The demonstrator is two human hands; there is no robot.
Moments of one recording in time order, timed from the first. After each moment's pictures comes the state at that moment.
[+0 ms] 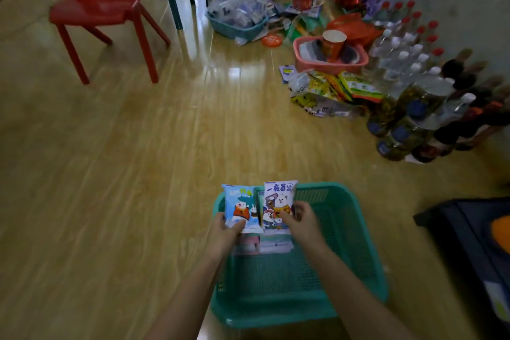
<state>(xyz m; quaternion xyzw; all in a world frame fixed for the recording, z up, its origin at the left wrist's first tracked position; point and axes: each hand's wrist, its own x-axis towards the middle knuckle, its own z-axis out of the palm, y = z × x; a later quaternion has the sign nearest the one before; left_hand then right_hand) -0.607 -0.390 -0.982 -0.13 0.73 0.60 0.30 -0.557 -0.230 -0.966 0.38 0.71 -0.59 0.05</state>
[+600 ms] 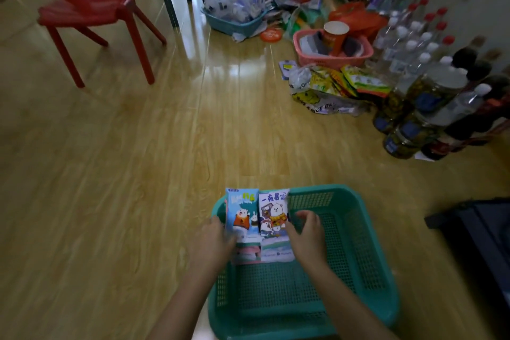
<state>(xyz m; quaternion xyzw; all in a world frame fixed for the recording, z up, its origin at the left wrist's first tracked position) -0.627 -0.391 -0.979 0.05 0.96 0.15 0.22 -0.559 -0.225 -0.994 0.39 0.81 -0.43 0.04</state>
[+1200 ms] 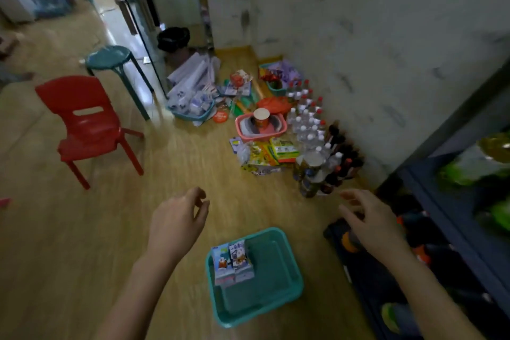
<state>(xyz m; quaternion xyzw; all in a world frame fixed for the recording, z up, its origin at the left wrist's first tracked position) -0.617 -0.352 -0.377 0.29 0.94 0.17 0.00 -0.423 -0.097 -0.382 0.35 0.88 -0.30 -0.10</state>
